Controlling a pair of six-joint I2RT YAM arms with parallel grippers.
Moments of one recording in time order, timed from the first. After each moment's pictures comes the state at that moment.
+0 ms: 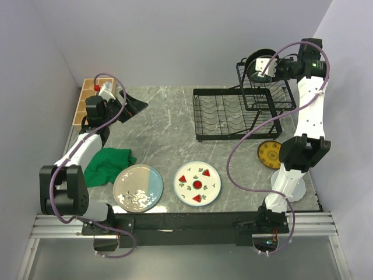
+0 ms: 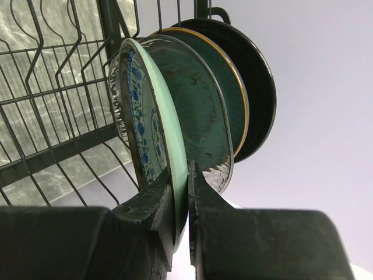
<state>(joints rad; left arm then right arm) 0.00 1.43 0.94 0.24 0.58 -0.75 -0.19 1.99 2.36 -1.09 -0.55 -1.70</state>
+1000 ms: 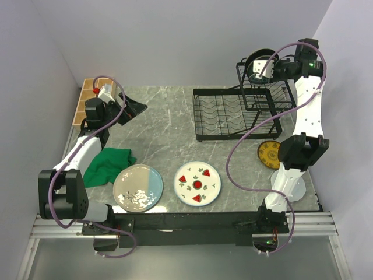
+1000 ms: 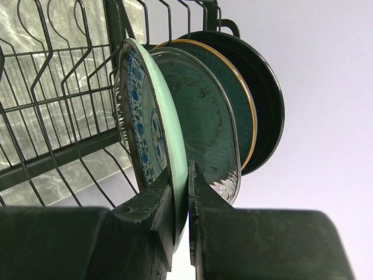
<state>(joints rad) 0.00 1.39 0.90 0.22 0.56 -0.76 -0.17 2.00 2.36 -1.10 -0.55 -1.73</state>
